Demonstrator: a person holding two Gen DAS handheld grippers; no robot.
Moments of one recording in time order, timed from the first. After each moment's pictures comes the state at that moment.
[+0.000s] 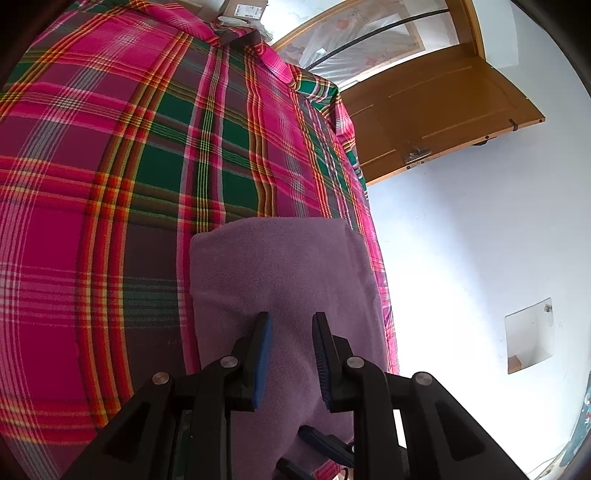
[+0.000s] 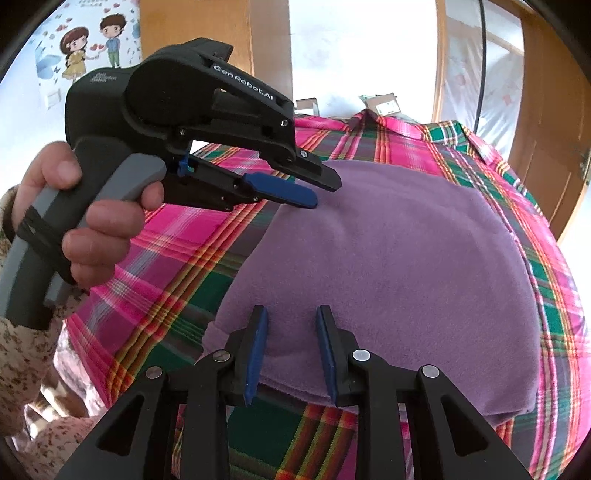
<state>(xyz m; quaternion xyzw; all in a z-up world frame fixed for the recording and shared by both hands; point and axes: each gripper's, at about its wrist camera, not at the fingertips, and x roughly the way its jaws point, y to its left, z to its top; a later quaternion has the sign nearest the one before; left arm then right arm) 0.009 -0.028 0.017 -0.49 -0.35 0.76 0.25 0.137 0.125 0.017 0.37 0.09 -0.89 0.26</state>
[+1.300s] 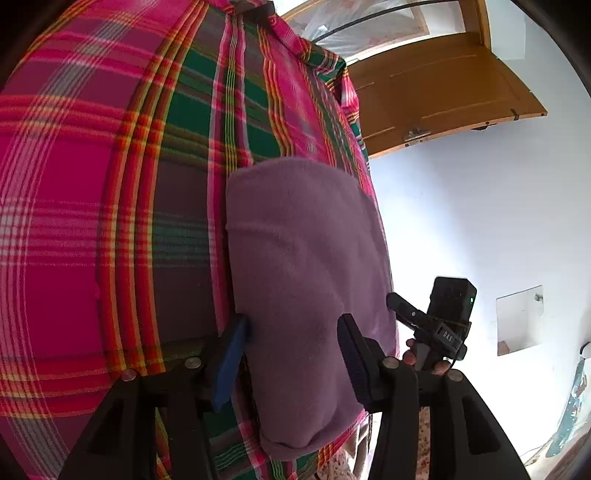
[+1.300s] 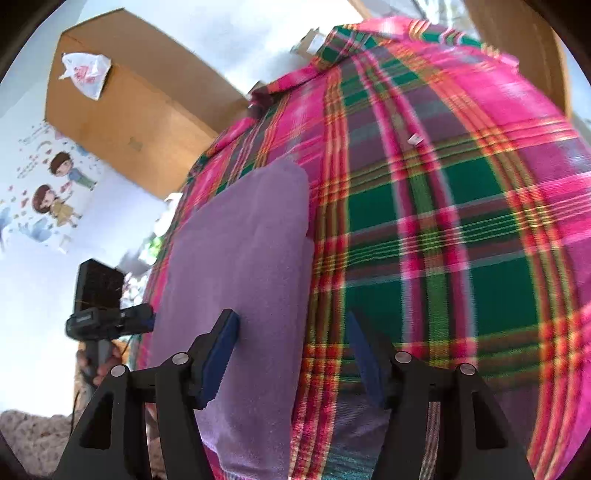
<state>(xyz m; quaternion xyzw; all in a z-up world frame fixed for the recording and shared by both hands) 0.034 -0.053 -0.014 -0.53 -0.35 0.72 0.28 0.006 0.324 0.003 0.49 -0.20 -0.79 0.31</state>
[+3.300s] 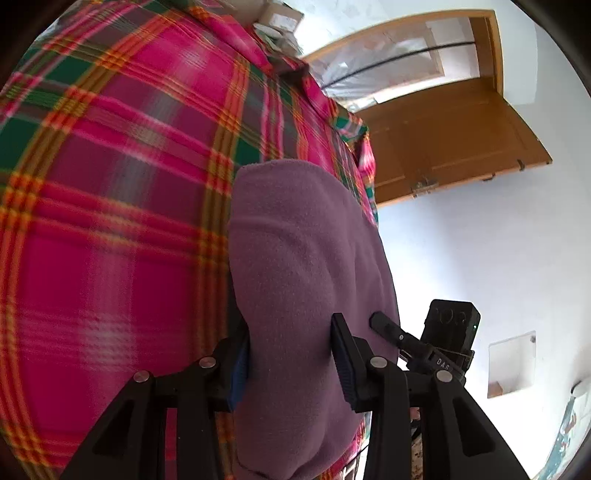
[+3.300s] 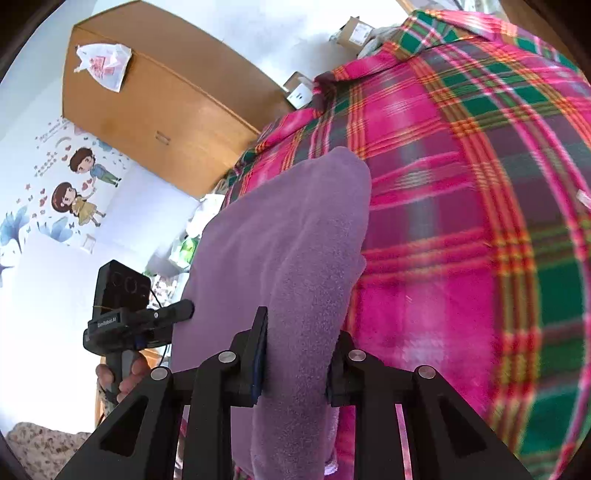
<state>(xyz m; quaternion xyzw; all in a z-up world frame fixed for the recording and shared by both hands) 0.022 -0.154 0.010 -0.50 -0.39 0.74 0.23 -0.027 0.213 0.032 0.49 -0.22 -0.77 0.35</state>
